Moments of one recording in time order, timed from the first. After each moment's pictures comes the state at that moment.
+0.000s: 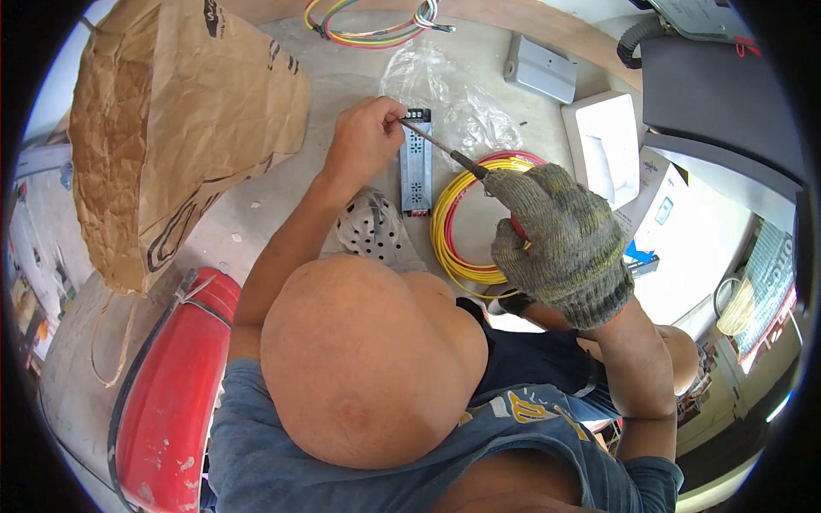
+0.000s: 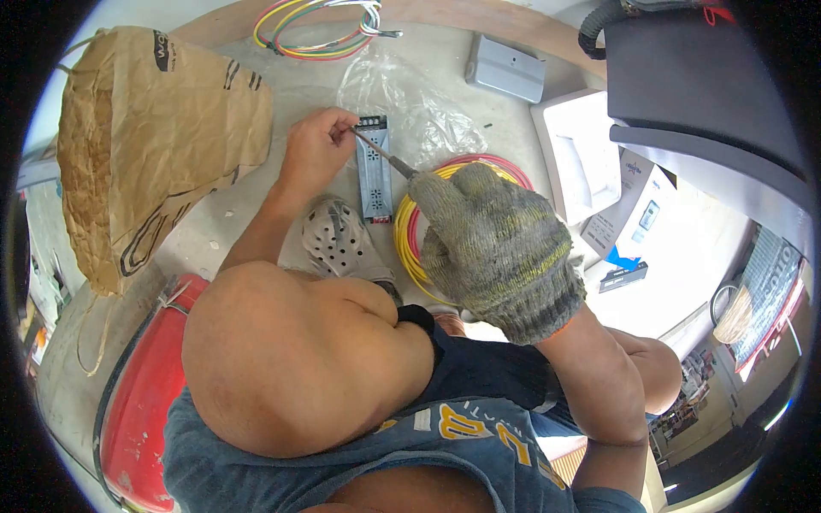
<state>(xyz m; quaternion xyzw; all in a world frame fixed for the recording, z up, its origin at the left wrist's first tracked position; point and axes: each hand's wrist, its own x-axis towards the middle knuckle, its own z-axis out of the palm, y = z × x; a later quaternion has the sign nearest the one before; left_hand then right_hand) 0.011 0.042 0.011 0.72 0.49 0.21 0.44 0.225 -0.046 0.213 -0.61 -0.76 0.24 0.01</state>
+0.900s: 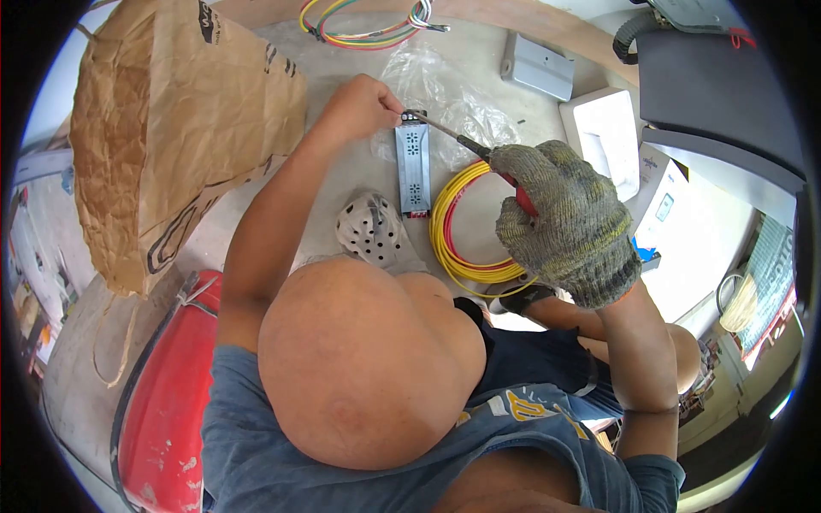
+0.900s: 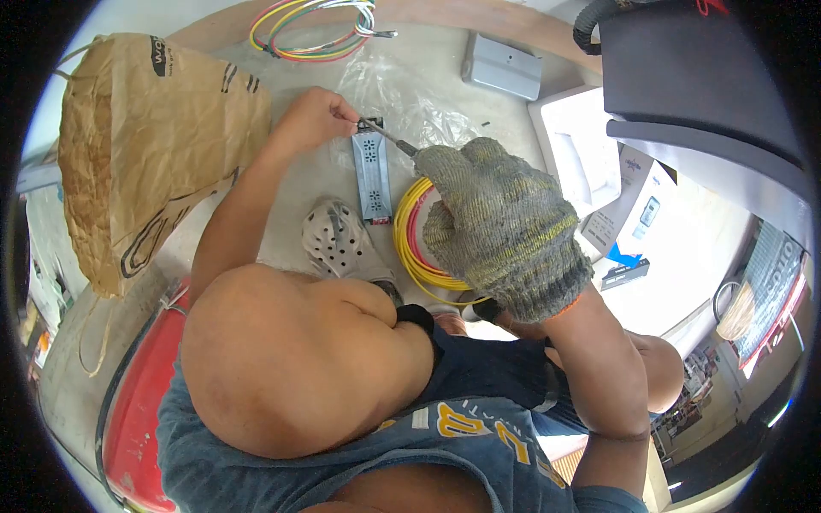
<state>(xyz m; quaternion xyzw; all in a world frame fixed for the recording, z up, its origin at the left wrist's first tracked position) 0.012 0.099 -0.019 0.65 0.48 -0.03 0.58 0.228 -0.028 0.217 -0.67 -0.68 0.31 -0.02</state>
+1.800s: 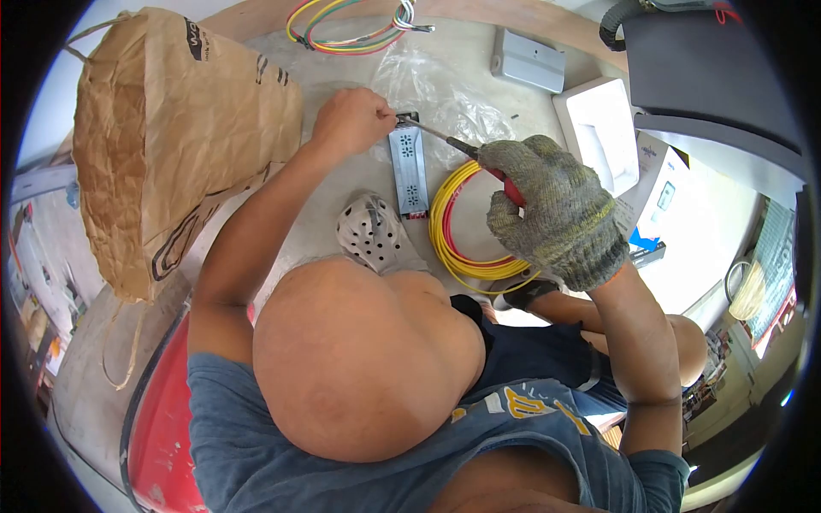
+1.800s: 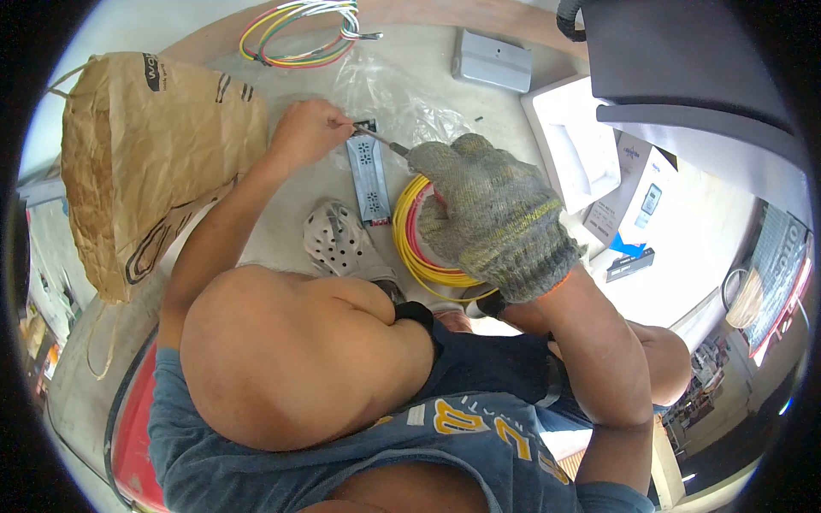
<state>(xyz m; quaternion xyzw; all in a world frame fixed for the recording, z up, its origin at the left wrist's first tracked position) 0.018 0.086 0.009 0.77 0.48 -0.06 0.43 0.234 -0.035 0.203 -0.67 -0.66 0.34 0.01</state>
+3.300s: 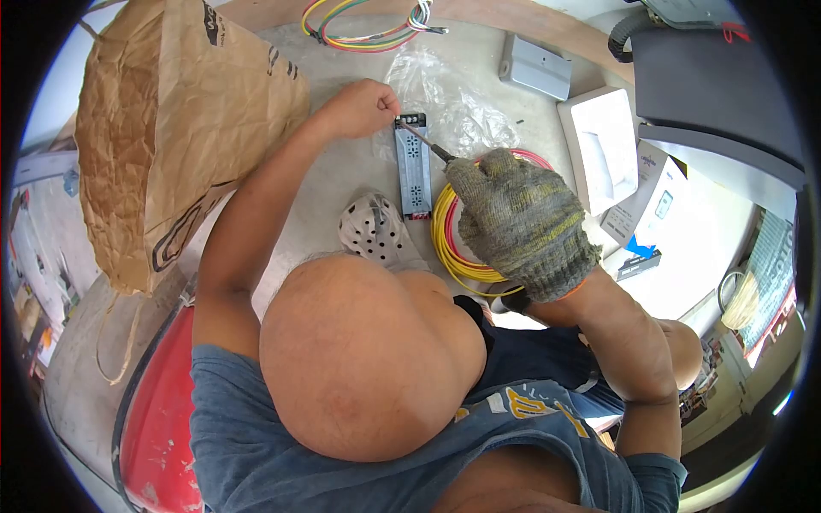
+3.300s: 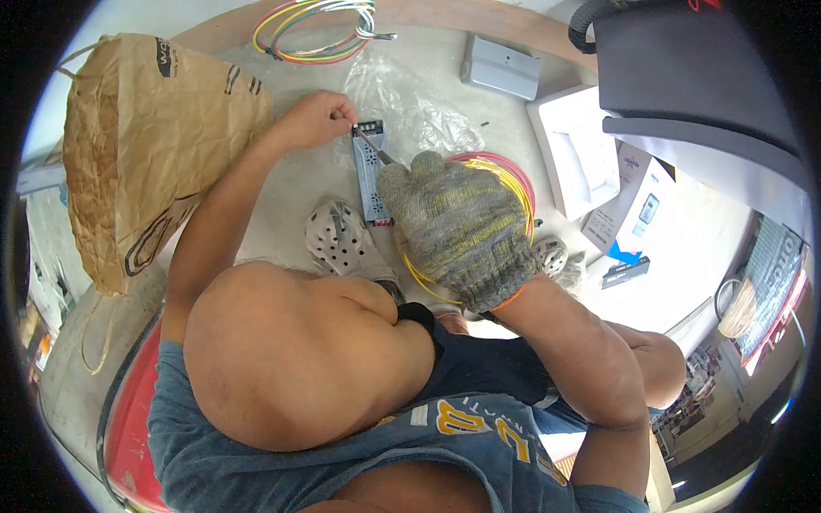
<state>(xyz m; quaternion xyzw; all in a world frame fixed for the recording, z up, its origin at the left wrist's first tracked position) 0.006 0.110 -0.020 0.72 0.38 -0.06 0.57 0.204 -0.045 0.186 -0.57 -0.79 0.23 0.03</state>
